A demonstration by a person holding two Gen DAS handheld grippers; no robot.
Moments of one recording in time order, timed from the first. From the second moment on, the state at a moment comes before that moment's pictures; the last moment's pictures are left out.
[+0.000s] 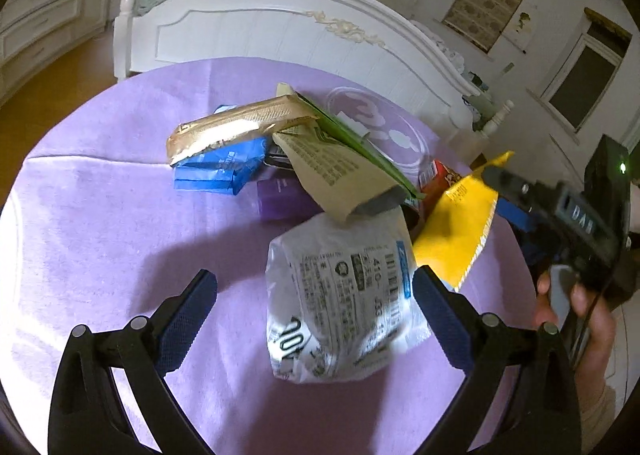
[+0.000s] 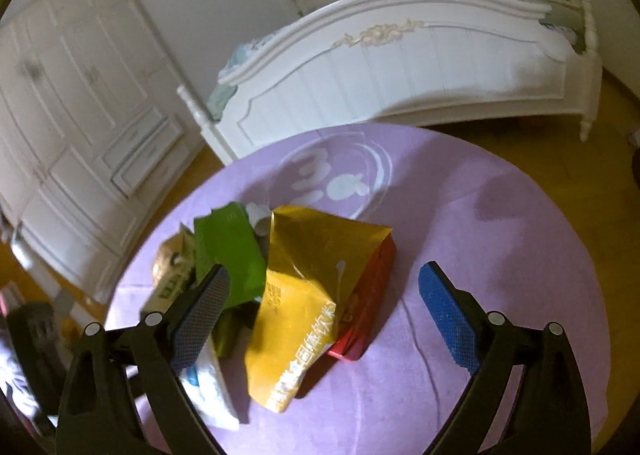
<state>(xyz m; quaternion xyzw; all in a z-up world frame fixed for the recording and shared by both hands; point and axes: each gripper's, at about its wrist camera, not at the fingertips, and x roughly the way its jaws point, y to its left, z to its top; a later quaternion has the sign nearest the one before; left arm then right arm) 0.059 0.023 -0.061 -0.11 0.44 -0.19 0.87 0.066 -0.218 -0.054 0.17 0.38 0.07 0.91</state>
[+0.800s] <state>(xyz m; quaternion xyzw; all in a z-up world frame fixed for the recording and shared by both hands) 0.020 0.034 -0.019 -0.12 0.39 -0.24 0.88 0.039 -0.208 0.001 0.17 0.31 0.14 0.92</state>
